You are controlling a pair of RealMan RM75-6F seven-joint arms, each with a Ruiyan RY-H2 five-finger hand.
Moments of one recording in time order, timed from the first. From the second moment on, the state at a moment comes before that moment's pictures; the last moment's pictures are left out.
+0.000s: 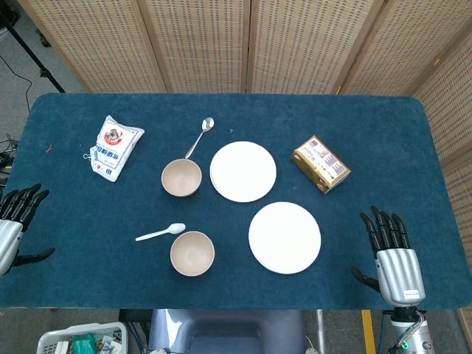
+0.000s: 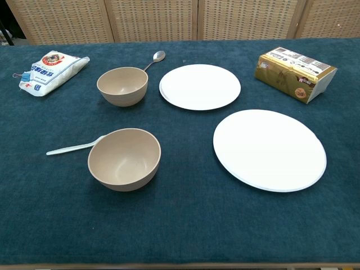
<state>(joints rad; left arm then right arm) -0.18 -0.94 -0.02 -1.68 1.57 1.42 -0.12 0.05 -1.24 0.06 -1.93 -1.63 1.56 -0.40</state>
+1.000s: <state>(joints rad) -0.36 -1.06 0.10 -1.65 1.90 1.16 -0.11 0.05 -1.24 0.07 -1.94 -1.61 1.55 -0.39</state>
